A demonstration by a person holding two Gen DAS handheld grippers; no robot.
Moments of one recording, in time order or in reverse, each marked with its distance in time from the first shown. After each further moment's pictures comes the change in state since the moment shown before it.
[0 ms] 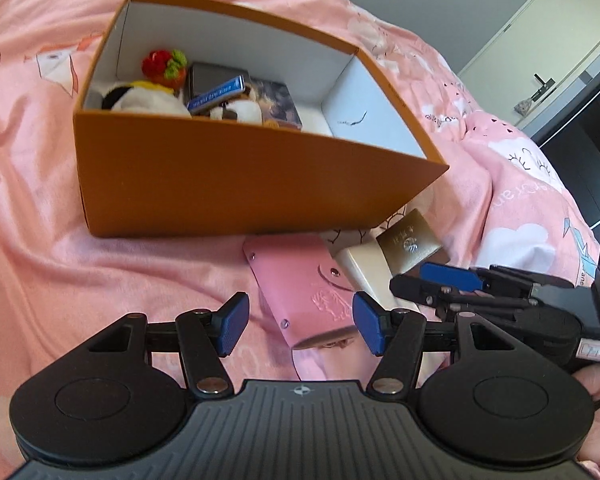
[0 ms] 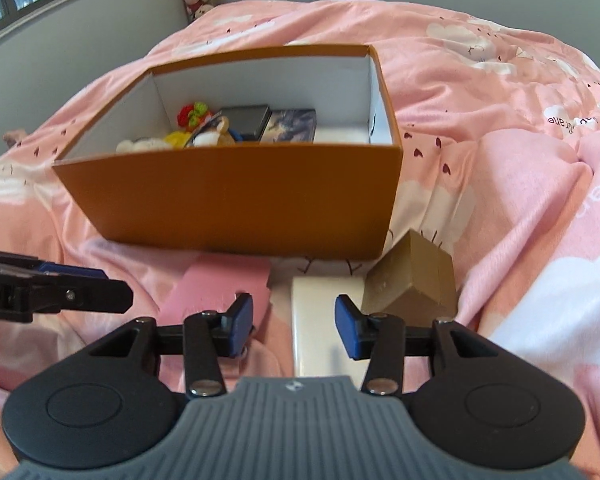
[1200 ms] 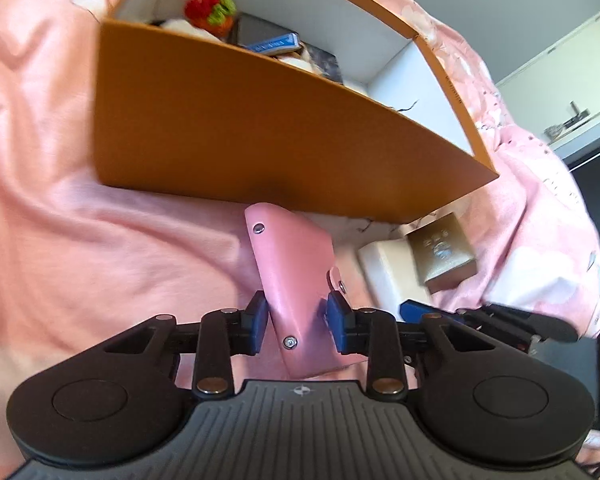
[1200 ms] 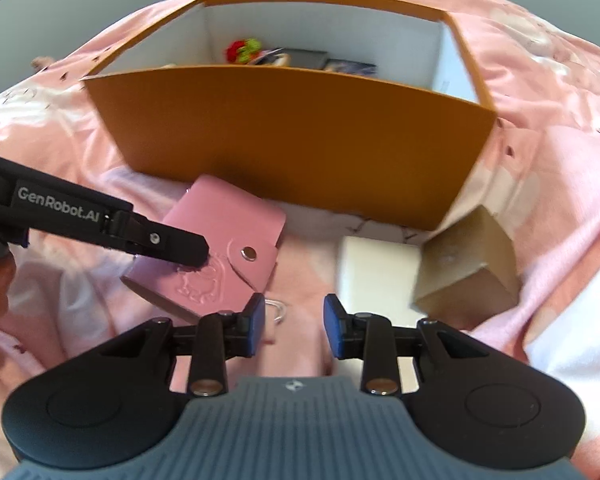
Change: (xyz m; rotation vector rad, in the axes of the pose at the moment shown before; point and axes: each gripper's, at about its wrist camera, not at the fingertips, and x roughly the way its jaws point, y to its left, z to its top) left arm 0.016 0.022 -0.003 -0.160 0.065 0.043; right arm 0.027 0.031 -0.007 -0.155 0.135 0.059
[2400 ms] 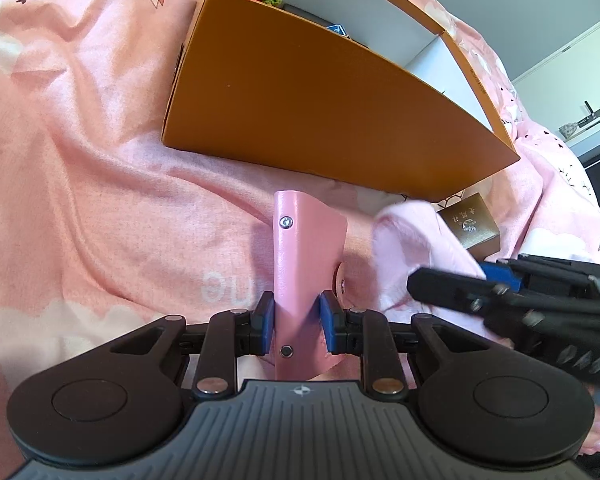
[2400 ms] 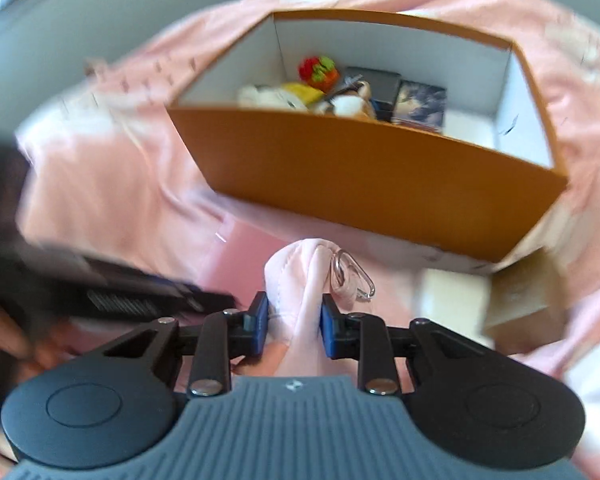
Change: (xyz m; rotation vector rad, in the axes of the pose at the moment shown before) left arm -0.012 0.023 -0.019 -0.030 0.026 0.022; right arm -0.013 0.015 0.039 0.035 0.012 0.198
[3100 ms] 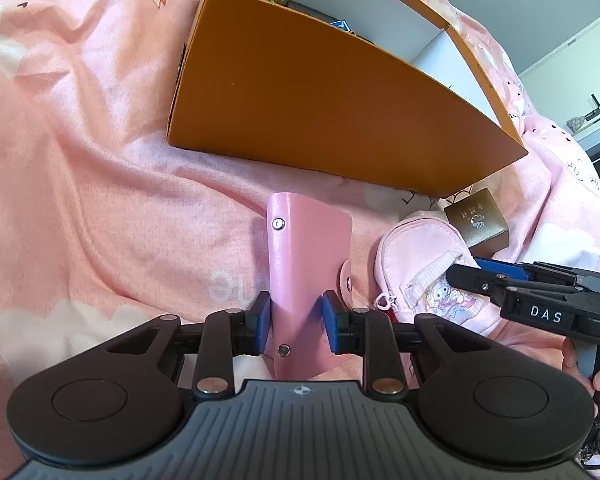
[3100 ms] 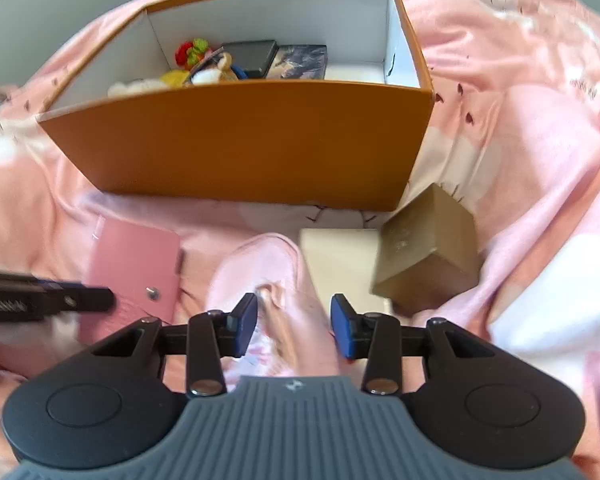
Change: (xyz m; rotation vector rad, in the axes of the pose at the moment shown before) left arm 0.002 -0.001 0.003 0.018 0.011 0.032; right arm -0.014 -0.030 -0.020 0.105 0.046 -0.232
